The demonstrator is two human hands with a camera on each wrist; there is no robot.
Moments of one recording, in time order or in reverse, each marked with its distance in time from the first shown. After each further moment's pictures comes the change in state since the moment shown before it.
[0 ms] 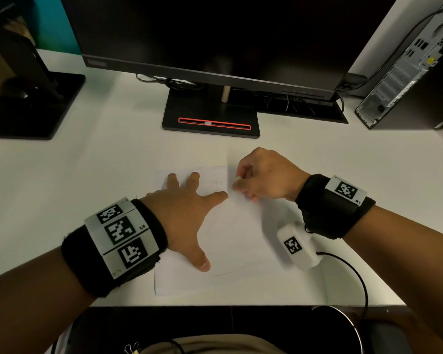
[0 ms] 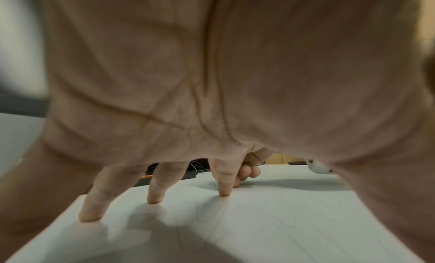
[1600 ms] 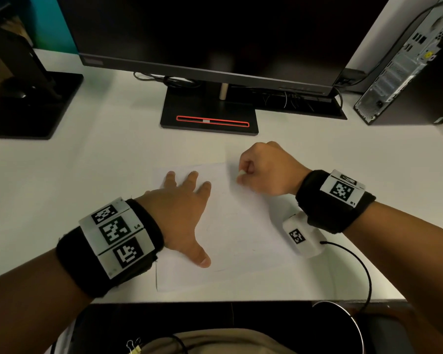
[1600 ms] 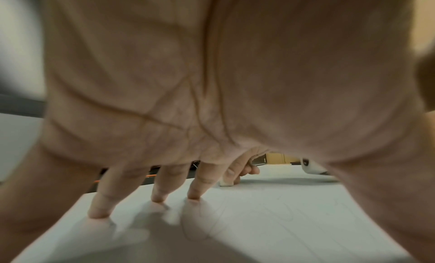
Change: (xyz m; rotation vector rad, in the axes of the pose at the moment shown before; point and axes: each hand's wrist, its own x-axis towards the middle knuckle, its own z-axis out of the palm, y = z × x) left_hand -0.003 0.000 0.000 0.010 -0.034 -0.032; right_hand -0.002 0.003 -0.004 -0.255 0.122 -0.158
